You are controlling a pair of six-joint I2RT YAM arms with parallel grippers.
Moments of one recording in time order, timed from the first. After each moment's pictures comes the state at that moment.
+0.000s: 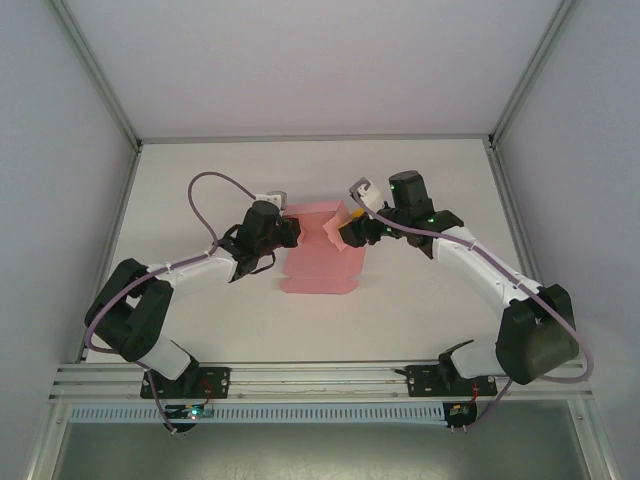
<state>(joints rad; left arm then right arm) -0.54 1.54 0.81 0.16 0.06 -0.58 0.42 1.38 1.01 -0.35 -0.51 -0.14</state>
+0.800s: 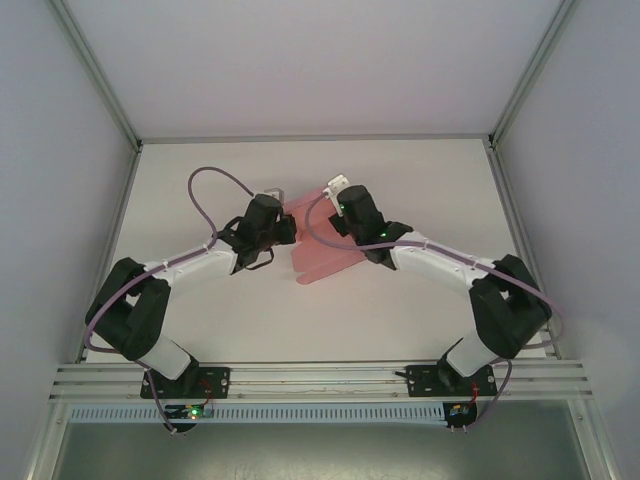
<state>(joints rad) -0.53 1.55 0.91 -0.04 0.02 -0.61 0.67 1.58 1.01 -0.01 0.41 -0.16</state>
